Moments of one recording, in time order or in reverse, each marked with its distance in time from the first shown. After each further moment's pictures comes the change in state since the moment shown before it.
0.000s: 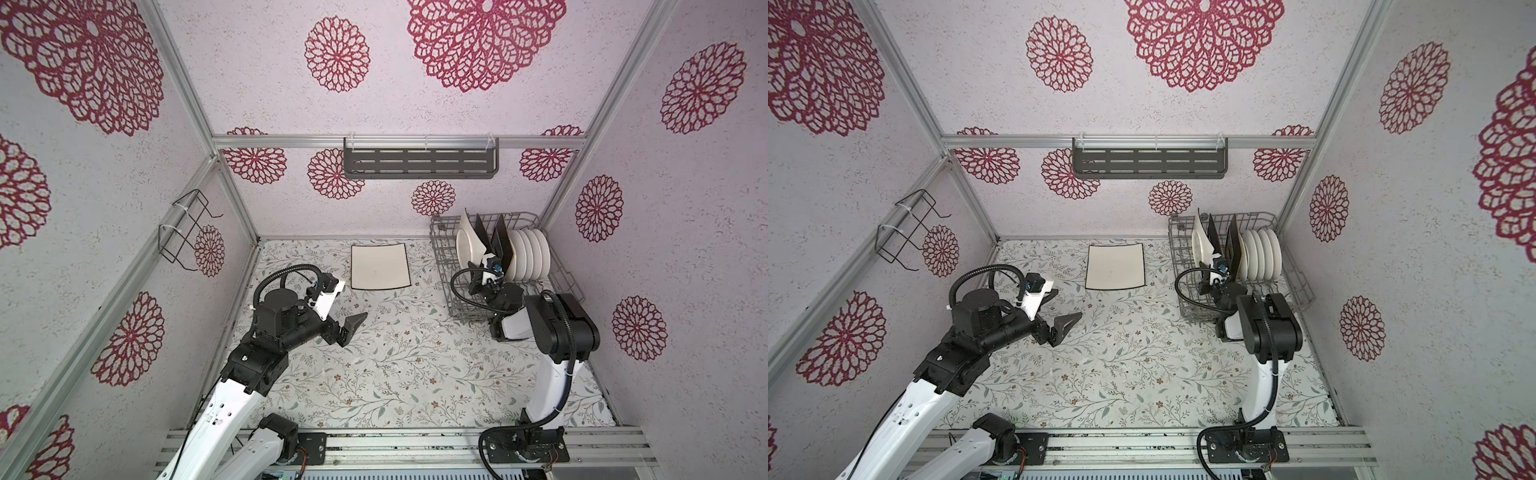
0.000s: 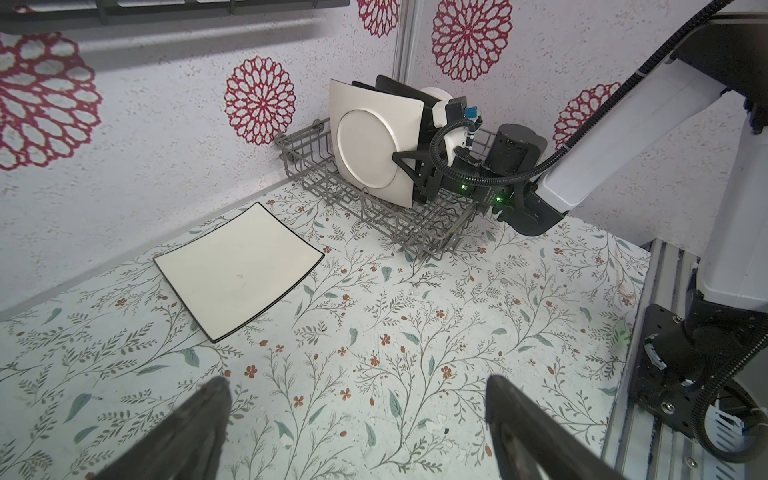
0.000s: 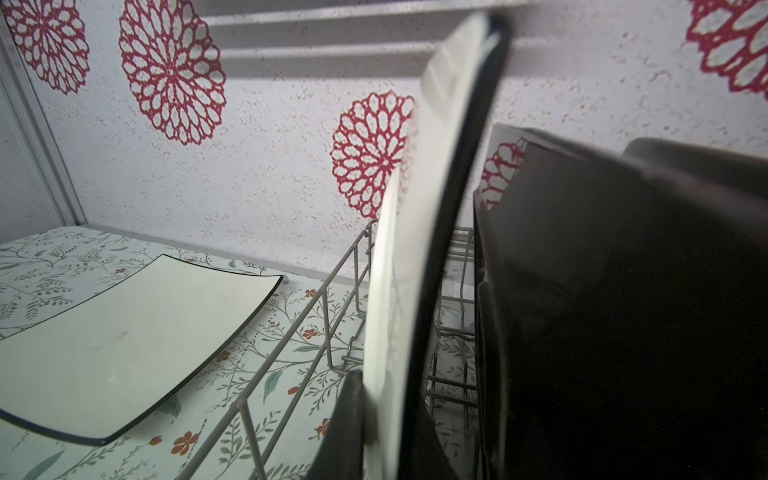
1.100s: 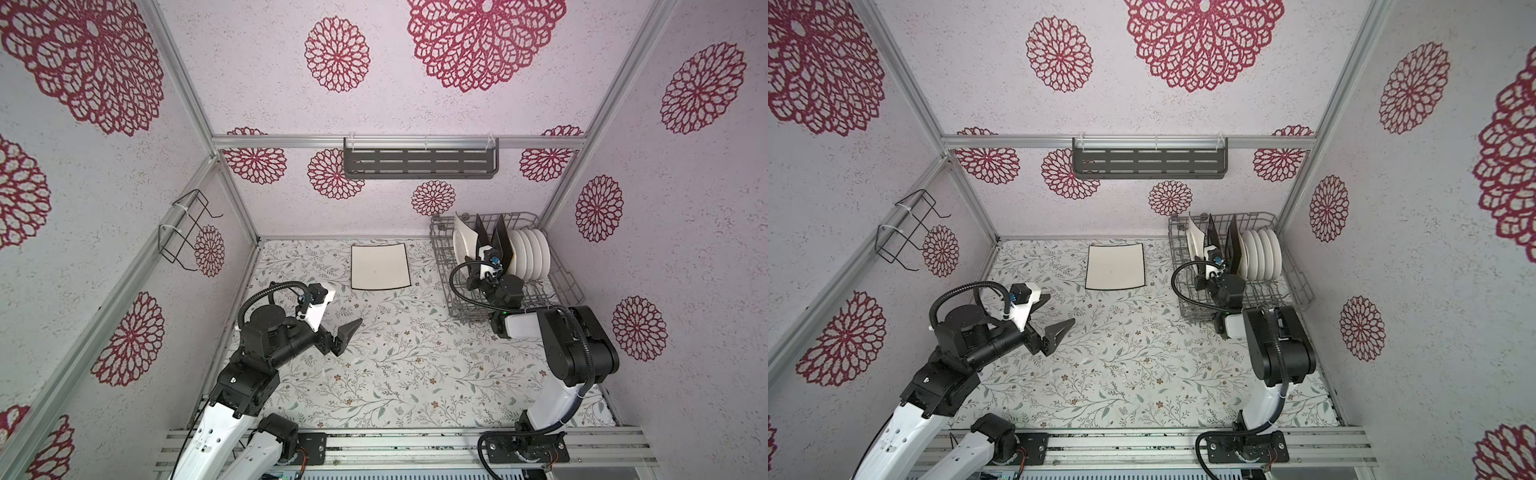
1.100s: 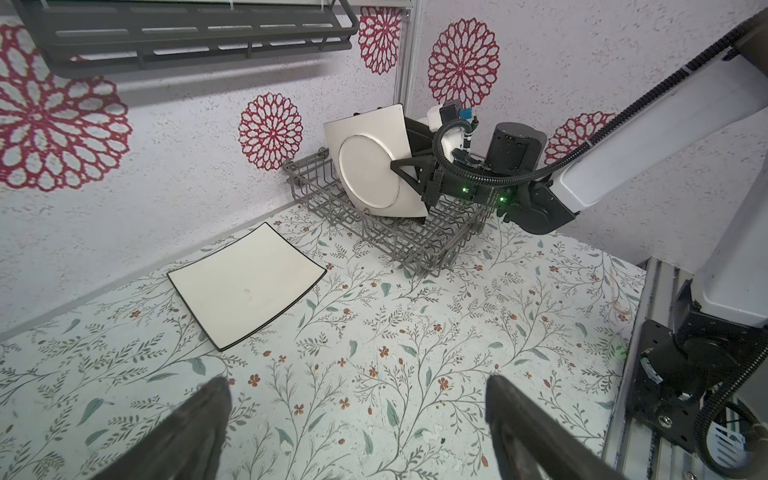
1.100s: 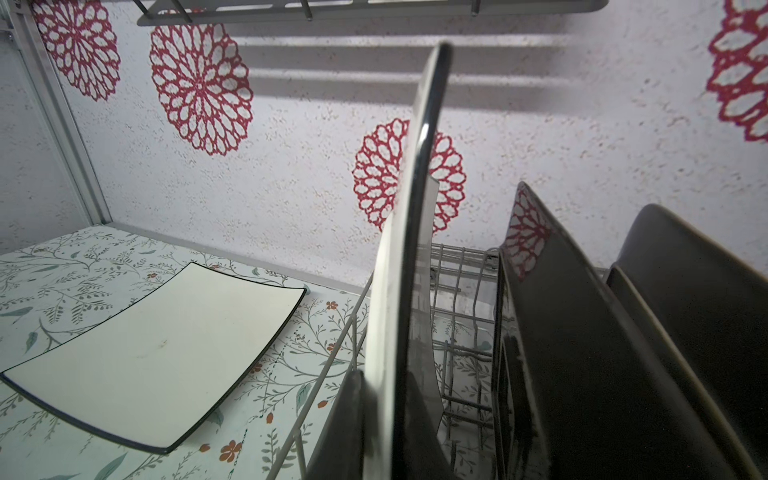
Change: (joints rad) left arm 0.000 -0.143 -0.070 0.027 -0.018 -0.031; right arm 0.057 -0.213 0.007 -0.259 0.024 -0.053
